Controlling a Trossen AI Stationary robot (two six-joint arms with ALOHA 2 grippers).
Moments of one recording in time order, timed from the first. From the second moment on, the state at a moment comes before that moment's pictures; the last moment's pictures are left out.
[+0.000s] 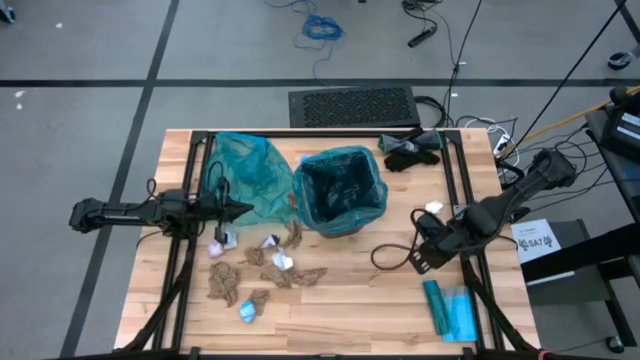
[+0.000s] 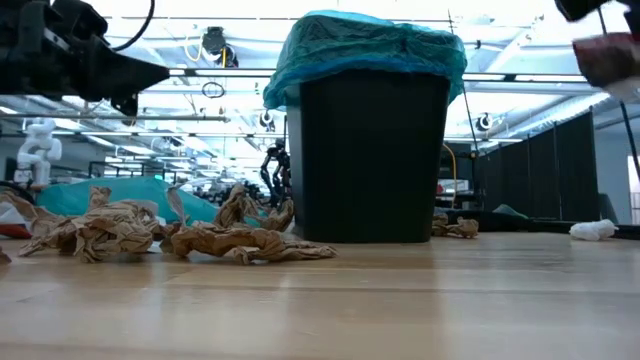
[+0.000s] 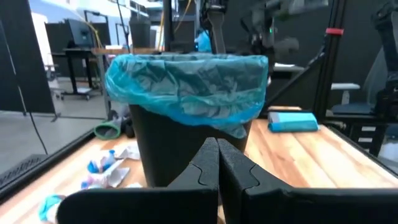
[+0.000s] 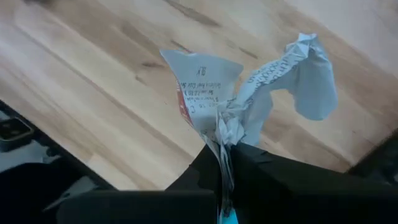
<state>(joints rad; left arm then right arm) 0.00 0.11 0.01 0.16 -0.04 0.01 0.56 1.17 1.11 -1.25 0.06 1.57</state>
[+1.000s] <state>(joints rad) 0.00 0.24 0.42 -0.45 -0.16 -0.36 -0.03 1.37 1.47 -0.92 0.13 0.75</state>
